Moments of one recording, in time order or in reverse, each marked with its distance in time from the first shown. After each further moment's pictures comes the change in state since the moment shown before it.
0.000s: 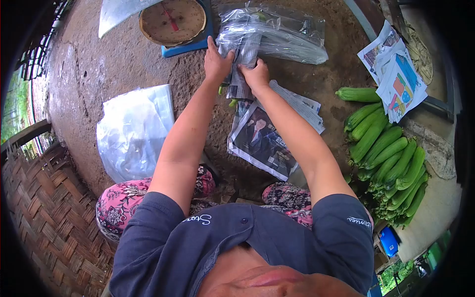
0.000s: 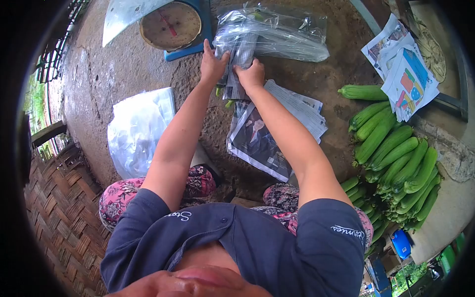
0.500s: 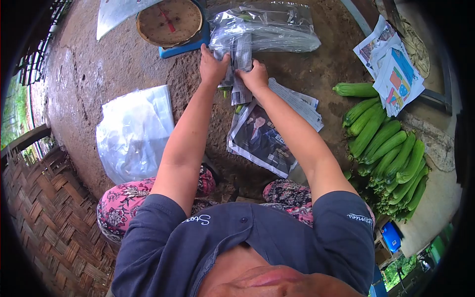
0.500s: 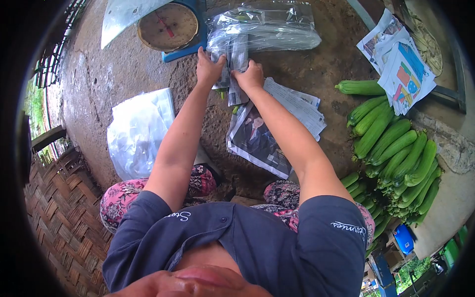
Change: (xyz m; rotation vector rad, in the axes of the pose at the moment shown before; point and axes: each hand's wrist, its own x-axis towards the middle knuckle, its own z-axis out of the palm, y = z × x) left_hand -0.013 -0.001 -0.009 0.028 -0.030 -0.071; right_hand -0.013 -0.003 -0.015 -0.183 -0.076 -0.039
